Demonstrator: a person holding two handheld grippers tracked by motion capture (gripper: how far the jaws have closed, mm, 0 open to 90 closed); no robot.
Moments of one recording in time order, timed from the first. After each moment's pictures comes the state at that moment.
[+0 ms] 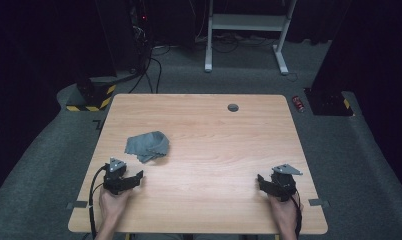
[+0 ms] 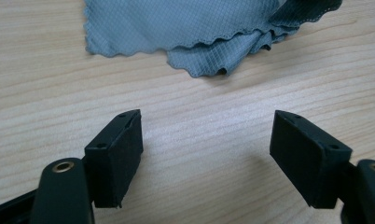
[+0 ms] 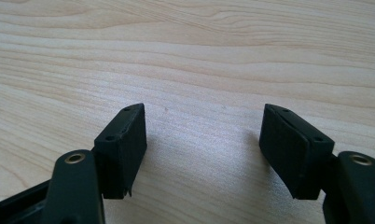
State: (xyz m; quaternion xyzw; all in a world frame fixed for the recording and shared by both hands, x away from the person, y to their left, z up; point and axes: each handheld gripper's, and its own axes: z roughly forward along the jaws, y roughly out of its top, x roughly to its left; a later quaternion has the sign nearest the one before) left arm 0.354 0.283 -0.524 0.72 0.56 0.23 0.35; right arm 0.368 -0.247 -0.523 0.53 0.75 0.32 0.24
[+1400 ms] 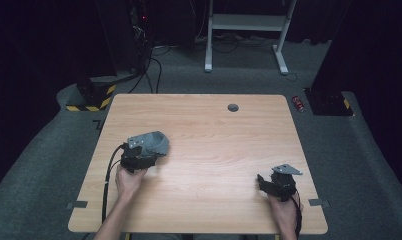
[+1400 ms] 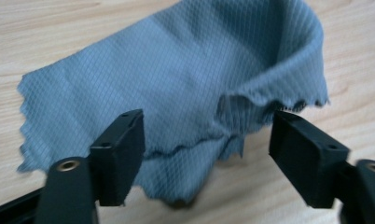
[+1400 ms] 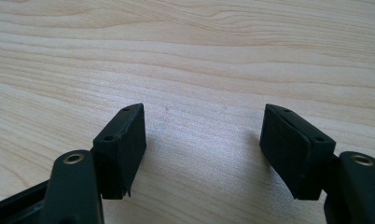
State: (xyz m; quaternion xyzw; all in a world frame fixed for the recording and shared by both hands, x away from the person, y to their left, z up) left arm 0.423 0.245 -0.509 0.73 0.55 0.22 0.34; right arm 0.368 -0.247 -0.523 0.53 0.75 0.32 0.24
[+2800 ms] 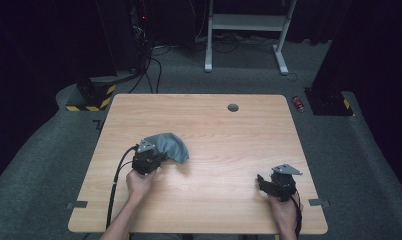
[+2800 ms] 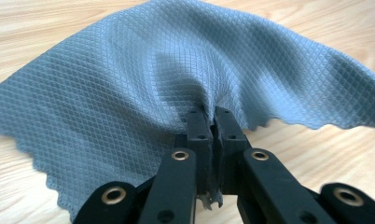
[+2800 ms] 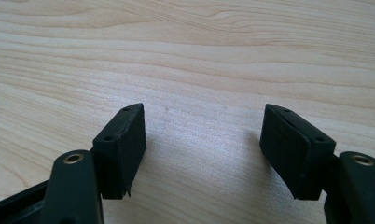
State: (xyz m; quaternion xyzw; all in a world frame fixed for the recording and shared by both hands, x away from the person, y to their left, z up) left arm 0.409 0.206 -0.501 0.76 0.47 0.16 0.42; right arm 0.368 -0.247 -0.523 0.53 0.75 0.32 0.24
